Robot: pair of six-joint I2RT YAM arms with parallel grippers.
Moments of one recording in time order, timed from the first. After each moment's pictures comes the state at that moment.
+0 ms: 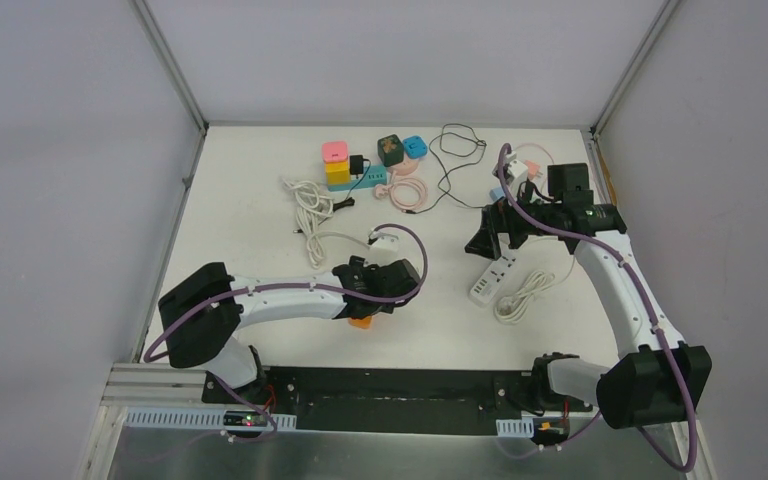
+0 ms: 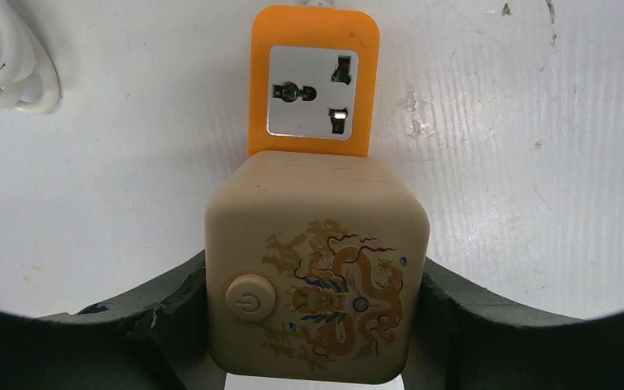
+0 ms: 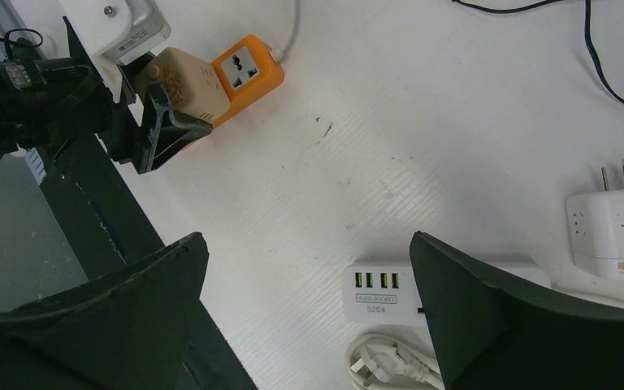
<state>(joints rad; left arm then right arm) -1.14 1.55 0.92 -0.43 -0.52 -0.71 0.14 1.21 1.10 -0.81 -0.76 -0.32</state>
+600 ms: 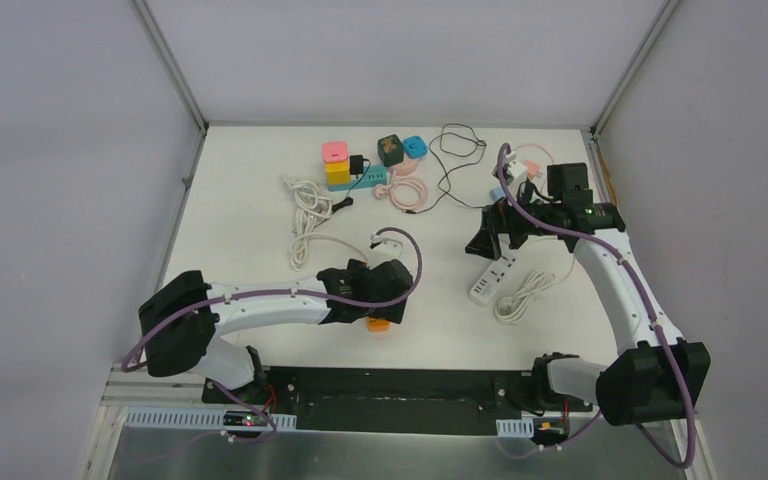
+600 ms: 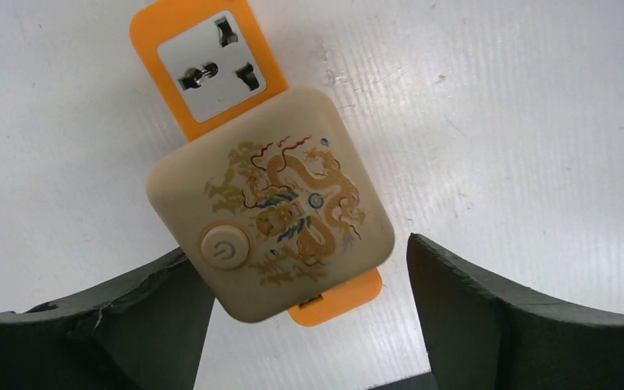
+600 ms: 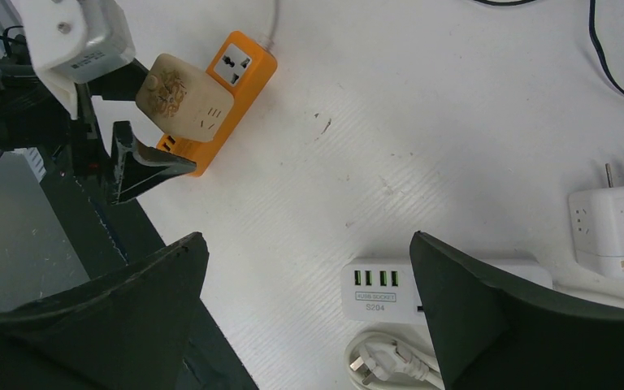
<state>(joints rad) -1.15 1.46 0.87 -0.37 -0.40 -0.70 0.14 1.22 1.10 -0.81 -0.77 -0.33</state>
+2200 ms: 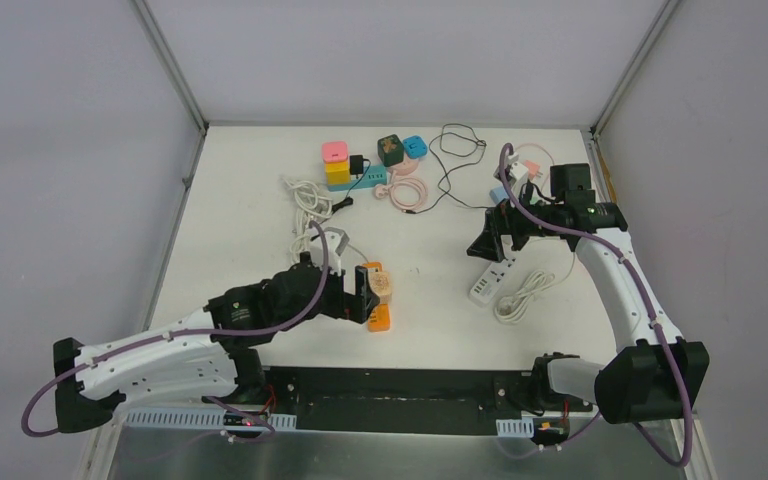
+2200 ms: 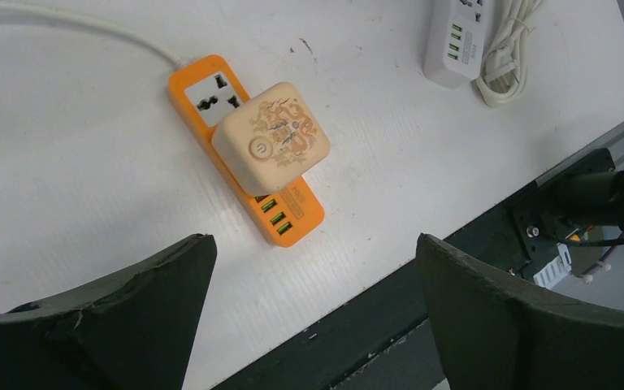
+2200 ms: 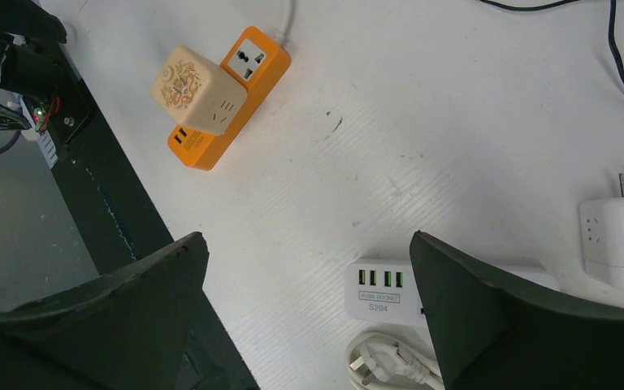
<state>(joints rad) -1.15 0.81 0.74 -0.39 -0.32 -0.61 0.11 1.22 1.10 -0.84 -0.83 -0.38</state>
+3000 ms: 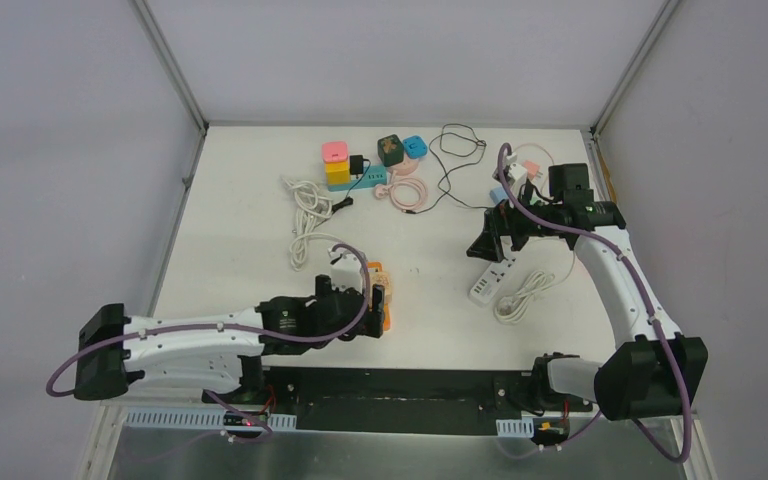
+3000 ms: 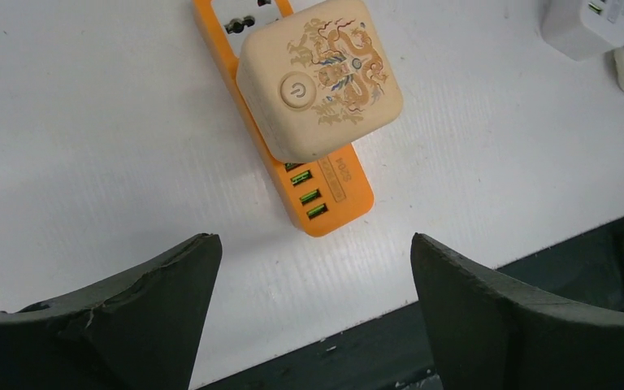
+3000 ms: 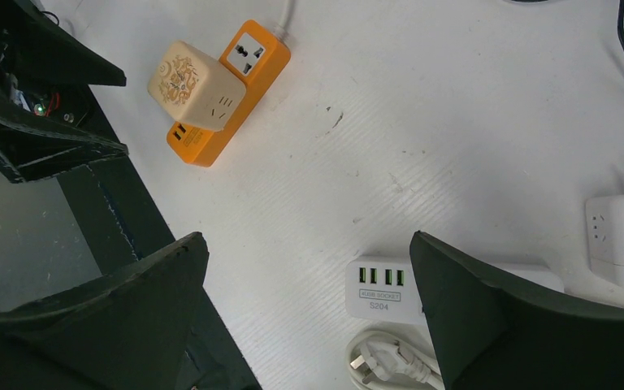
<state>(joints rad) -1.28 0.97 0.65 -0.39 -0.52 -0.81 0.11 1.24 1.10 -0.85 -0.83 -0.39</state>
